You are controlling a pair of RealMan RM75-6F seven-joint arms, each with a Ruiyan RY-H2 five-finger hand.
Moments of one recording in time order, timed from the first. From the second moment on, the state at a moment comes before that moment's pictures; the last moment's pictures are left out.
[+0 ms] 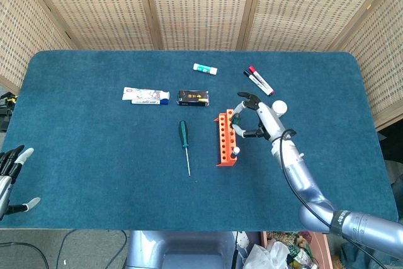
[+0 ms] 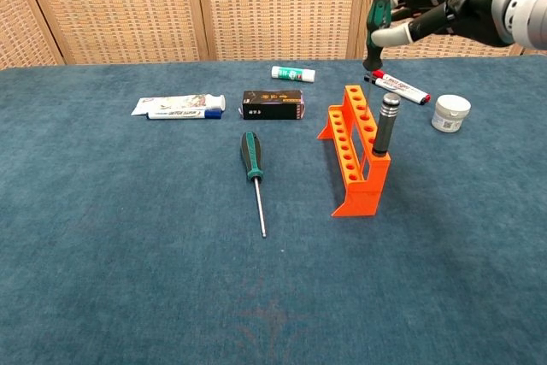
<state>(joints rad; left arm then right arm) -0.07 -0.95 0.02 -1.77 1.51 1.43 0.00 0.76 -1.32 0.39 -1.71 -0.83 0.89 0.22</state>
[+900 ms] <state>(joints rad) -0.07 -0.95 0.02 -1.77 1.50 1.41 0.00 0.80 -1.42 0.33 -1.60 -0.82 0.90 0.05</state>
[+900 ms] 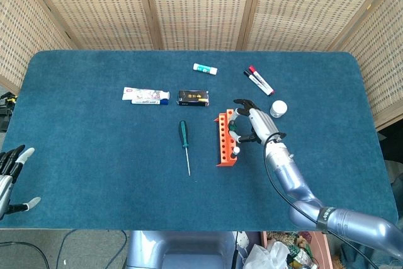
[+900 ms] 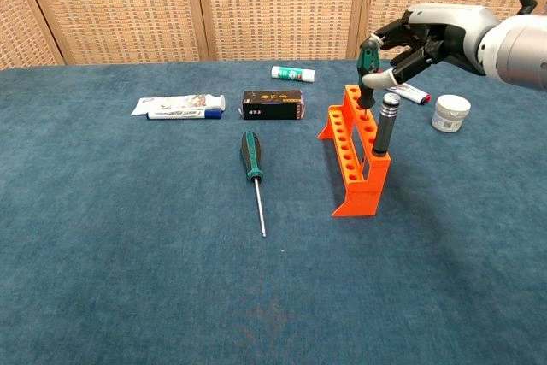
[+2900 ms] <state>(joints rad) -0.04 -0.95 0.03 -1.74 1.56 1.50 -0.03 0.49 -1.12 0.19 -1.82 -1.37 1.23 0.02</state>
